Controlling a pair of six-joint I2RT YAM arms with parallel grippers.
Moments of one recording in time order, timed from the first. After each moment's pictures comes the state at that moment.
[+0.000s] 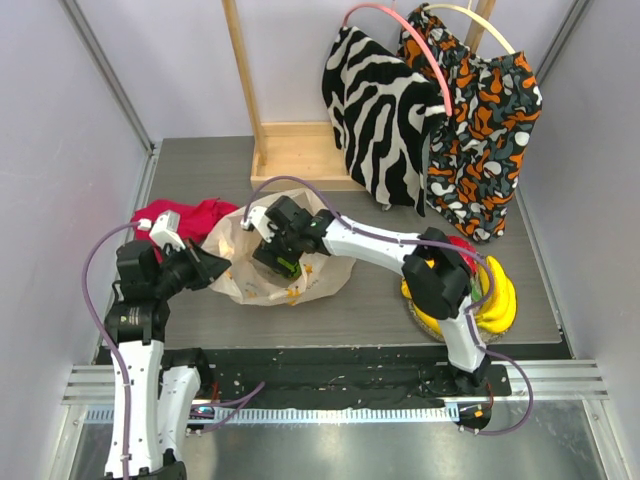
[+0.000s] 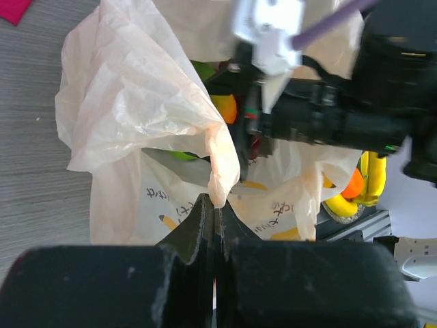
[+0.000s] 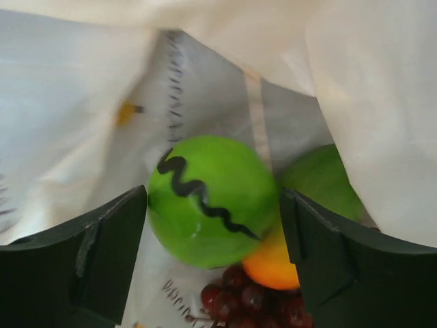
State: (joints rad) left arm 0.13 0.59 0.76 -0.70 0.59 -0.44; right arm 0.96 2.04 1.66 -0.48 -0.07 -0.22
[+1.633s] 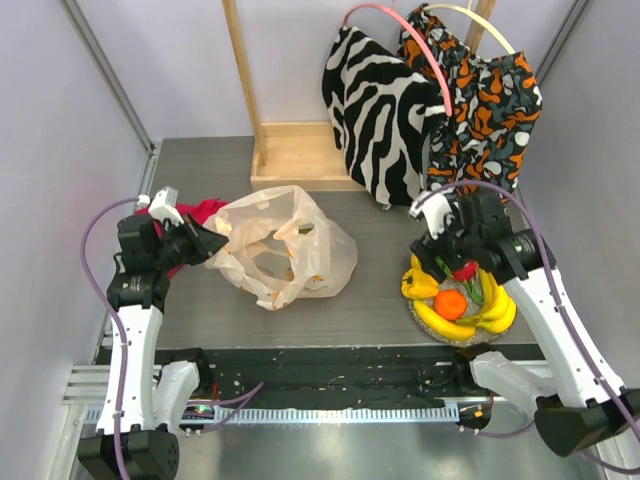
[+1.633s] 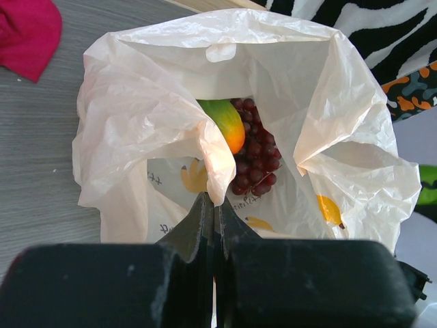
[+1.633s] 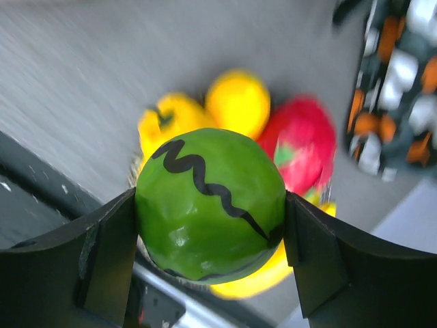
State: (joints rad) left arm 0.13 0.79 0.82 -0.51 0.58 -0.45; right arm 0.32 1.01 1.19 -1.03 -0.14 -0.48
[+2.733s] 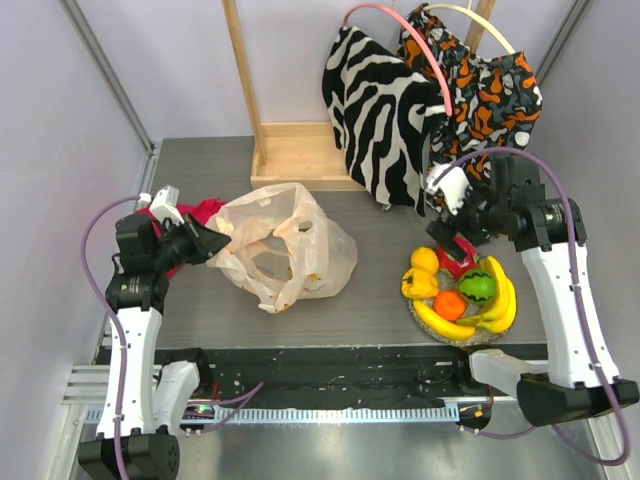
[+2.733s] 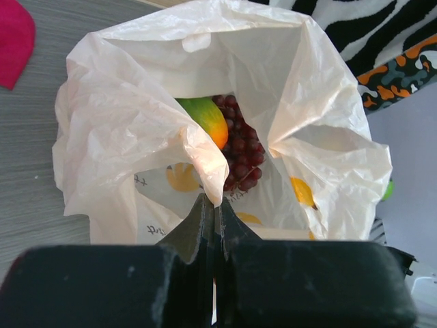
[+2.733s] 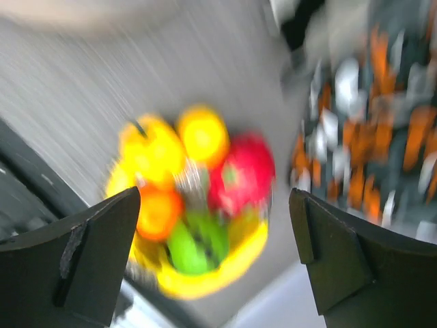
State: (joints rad) left arm 0.13 0.78 0.83 -0.51 0.63 -0.45; right arm 0.08 1.13 1.46 -1.26 -0.30 -0.81
